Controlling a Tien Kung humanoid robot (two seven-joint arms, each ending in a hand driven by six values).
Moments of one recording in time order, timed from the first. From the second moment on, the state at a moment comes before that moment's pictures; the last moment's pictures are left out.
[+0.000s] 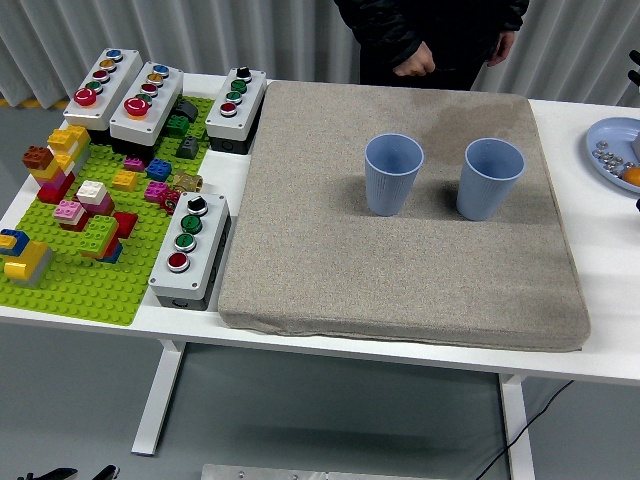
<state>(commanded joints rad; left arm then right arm) -0.18 0.09 -0.73 -0.18 0.67 -0.07 0.26 0.64 -0.32 1.27 1.15 -0.67 -0.39 -0.05</state>
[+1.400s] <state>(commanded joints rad) -0.18 0.09 -0.73 -0.18 0.66 -0.07 0.25 0.64 -0.32 1.27 1.15 -0.67 -0.39 -0.06</state>
